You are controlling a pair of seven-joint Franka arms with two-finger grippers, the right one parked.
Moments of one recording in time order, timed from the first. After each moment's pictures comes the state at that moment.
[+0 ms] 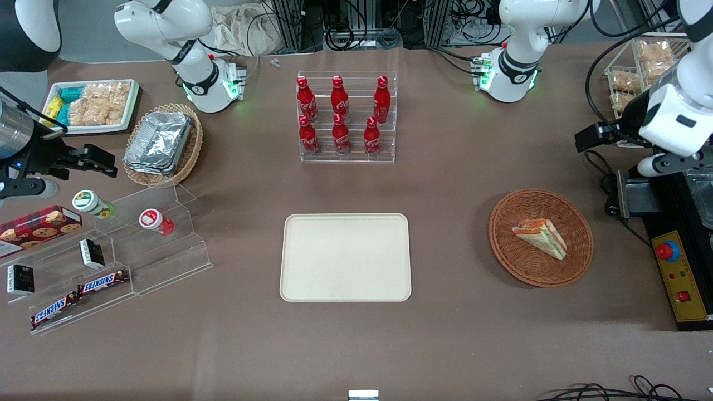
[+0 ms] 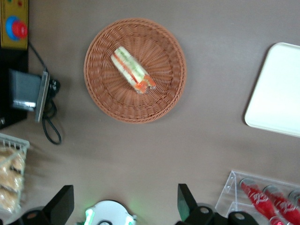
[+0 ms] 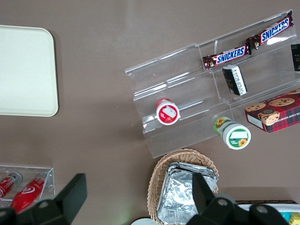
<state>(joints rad) 0.02 0.02 -0.14 -1.55 0.00 1.45 -0.37</state>
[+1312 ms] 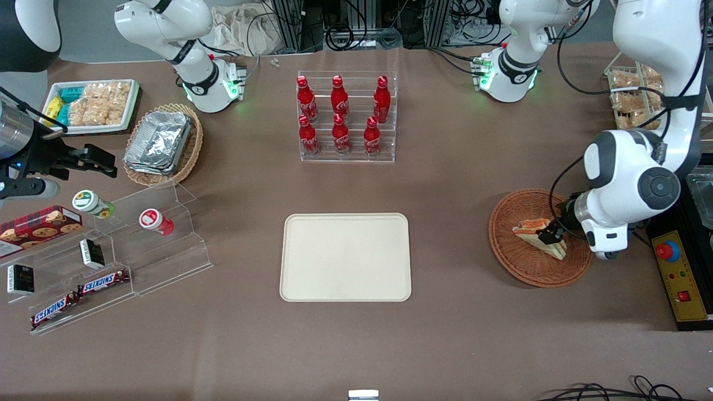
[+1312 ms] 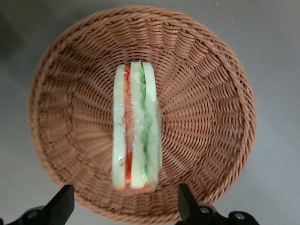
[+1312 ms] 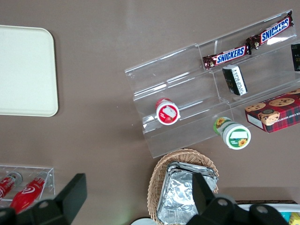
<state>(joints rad) 0.06 0.30 -0.09 -2.01 0.01 2.23 -0.92</state>
